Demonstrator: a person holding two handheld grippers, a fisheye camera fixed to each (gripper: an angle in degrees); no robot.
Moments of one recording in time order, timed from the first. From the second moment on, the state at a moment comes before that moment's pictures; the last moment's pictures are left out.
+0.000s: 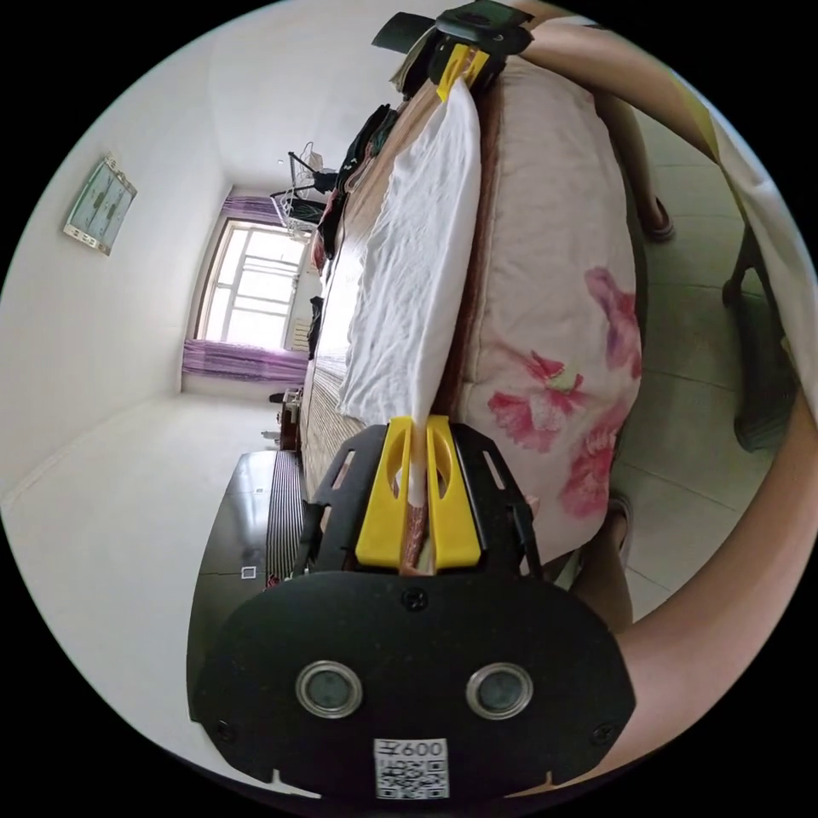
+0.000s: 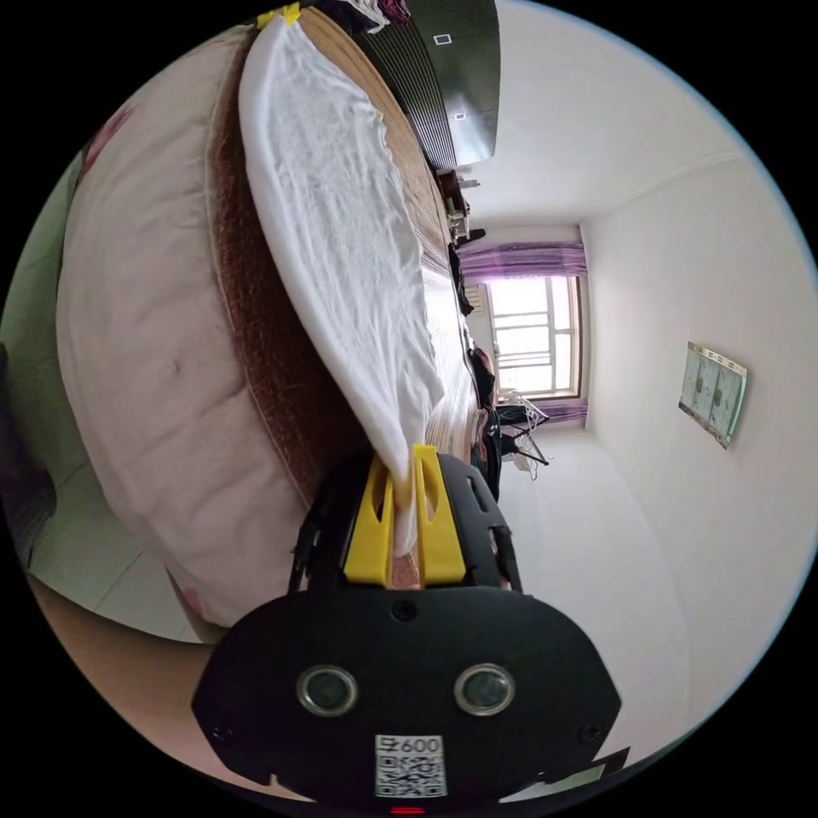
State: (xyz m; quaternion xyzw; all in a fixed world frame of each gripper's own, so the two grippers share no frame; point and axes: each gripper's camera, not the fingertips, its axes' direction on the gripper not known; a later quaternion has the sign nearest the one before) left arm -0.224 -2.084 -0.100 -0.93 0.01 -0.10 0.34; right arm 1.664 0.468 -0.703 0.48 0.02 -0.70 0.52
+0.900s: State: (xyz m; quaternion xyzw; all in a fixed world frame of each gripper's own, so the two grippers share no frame) left arm -0.332 -2.236 0.328 -0.97 -0.05 -0.04 0.25; right arm 1.810 0.405 -1.152 0.42 -0.13 -0.75 0.49
